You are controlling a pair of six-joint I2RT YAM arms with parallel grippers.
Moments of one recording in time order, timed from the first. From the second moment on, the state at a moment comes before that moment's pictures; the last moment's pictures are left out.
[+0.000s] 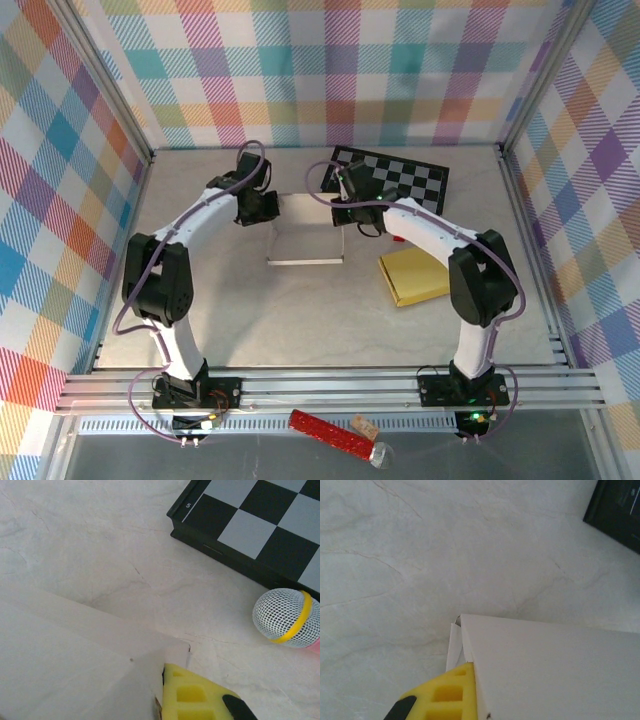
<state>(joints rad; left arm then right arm) -0.32 1.80 1.43 -0.66 0.02 -0.49 0.62 1.84 1.43 -0.42 0.06 0.28</state>
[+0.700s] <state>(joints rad) -0.32 1.72 1.35 -0.58 0.02 -0.48 0.66 1.81 1.42 -0.37 0.14 0.42</state>
